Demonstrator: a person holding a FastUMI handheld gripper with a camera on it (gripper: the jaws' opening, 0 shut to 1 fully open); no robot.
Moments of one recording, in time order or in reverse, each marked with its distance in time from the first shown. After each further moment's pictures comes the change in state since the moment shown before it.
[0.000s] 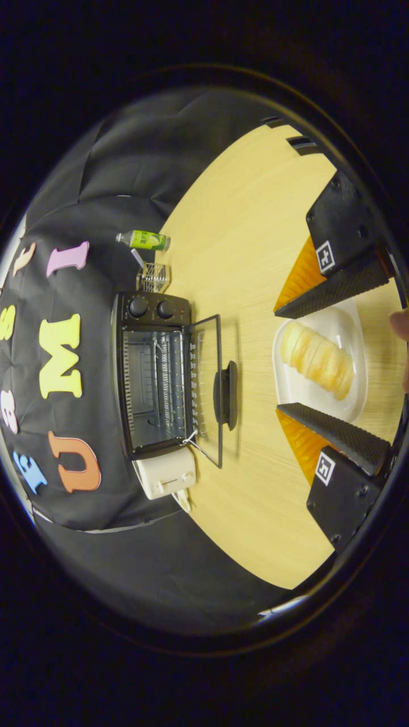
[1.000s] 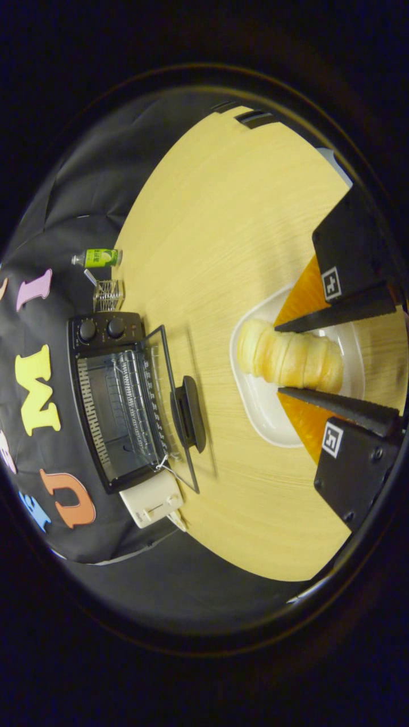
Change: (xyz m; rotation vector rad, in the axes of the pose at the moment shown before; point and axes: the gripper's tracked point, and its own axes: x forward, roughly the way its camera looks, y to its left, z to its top) arm 0.028 -0.006 -0.052 0.140 0.121 -0.040
